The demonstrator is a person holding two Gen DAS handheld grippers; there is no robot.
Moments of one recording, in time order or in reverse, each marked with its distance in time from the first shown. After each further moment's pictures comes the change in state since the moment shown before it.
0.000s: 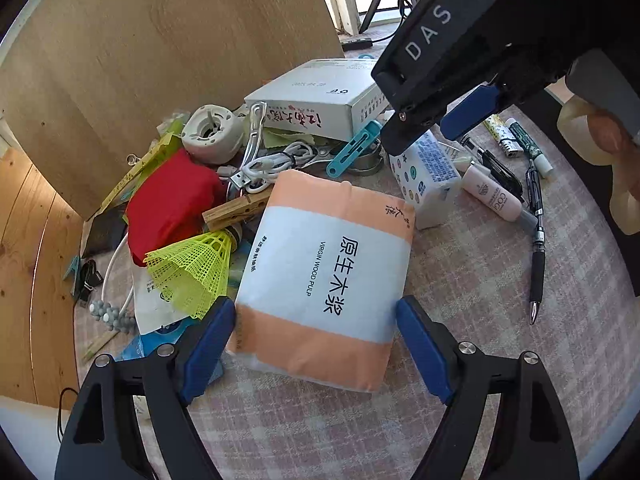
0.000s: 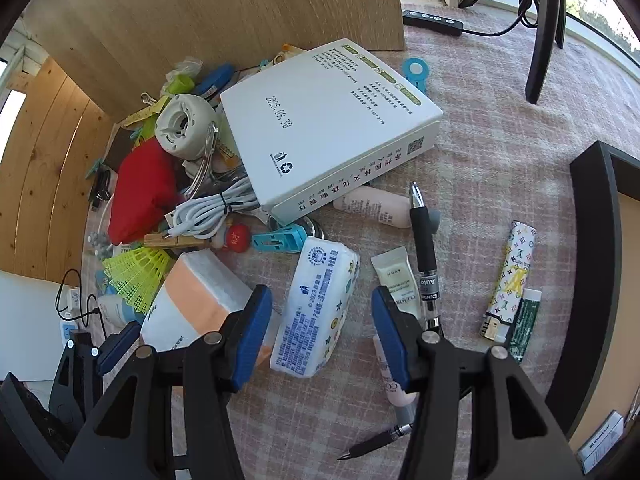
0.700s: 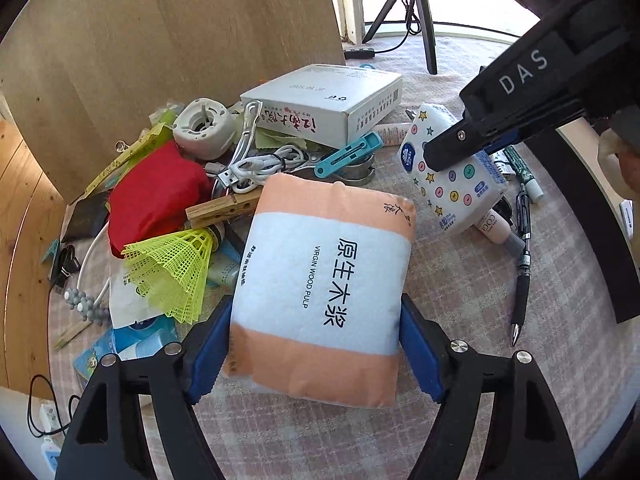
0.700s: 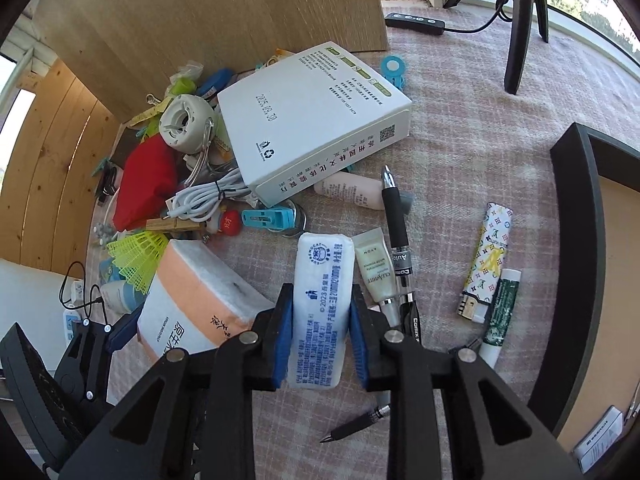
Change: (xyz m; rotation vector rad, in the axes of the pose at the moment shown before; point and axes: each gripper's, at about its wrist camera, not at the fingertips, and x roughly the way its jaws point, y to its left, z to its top) left arm -0.005 0.005 -0.003 -0.116 -0.027 -0.094; right arm -0.027 -0.025 -0.019 0.001 -0.036 0.028
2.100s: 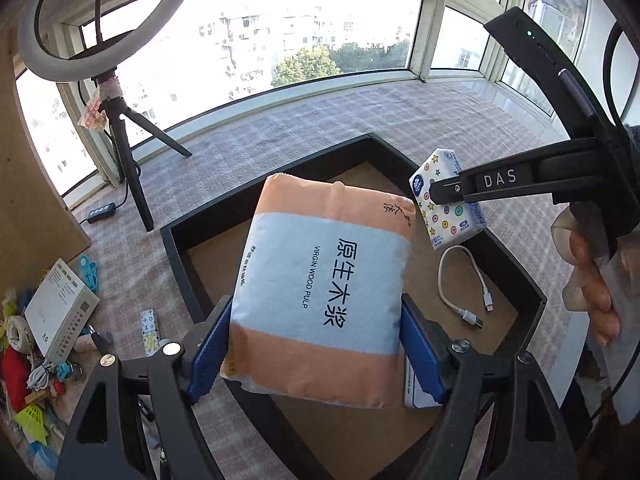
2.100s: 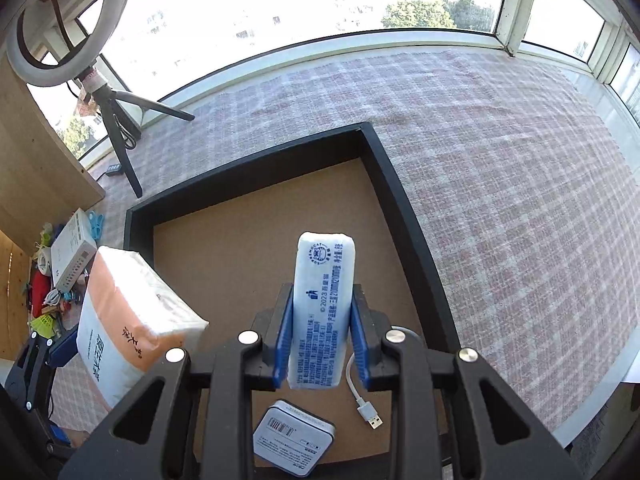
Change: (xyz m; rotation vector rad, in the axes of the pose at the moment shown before) left arm -0.054 -0.307 0.141 0.231 -0.118 -0.318; right arm -0.197 -0.327 -0.075 0.321 -0.245 -0.303
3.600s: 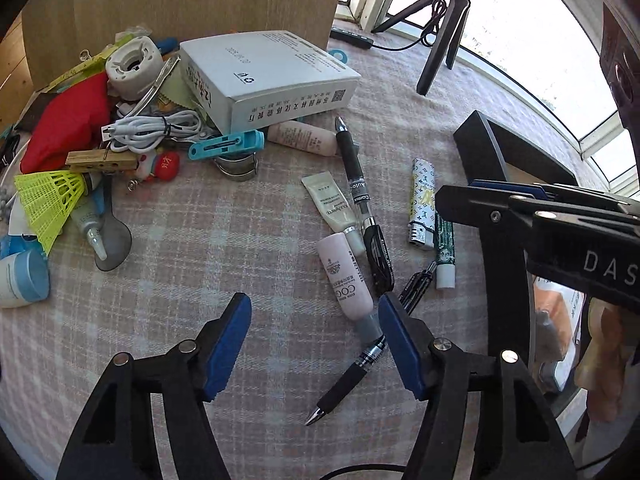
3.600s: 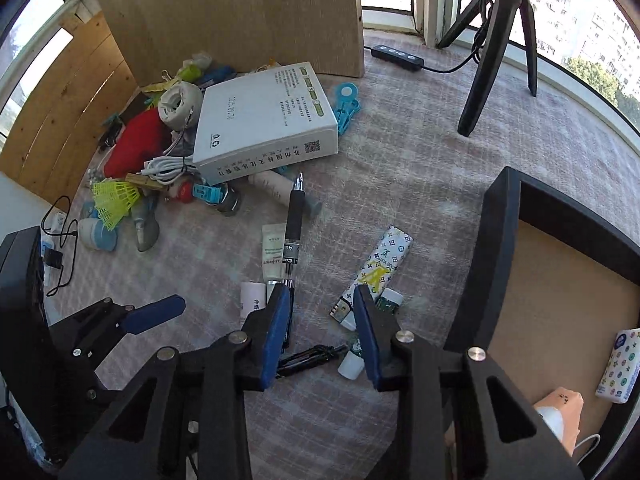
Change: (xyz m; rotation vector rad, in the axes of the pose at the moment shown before) left arm -0.004 0.227 -0.155 -0.731 0.181 0.179; right arm 0.086 0.315 -0.063 -0.575 0.166 0.293
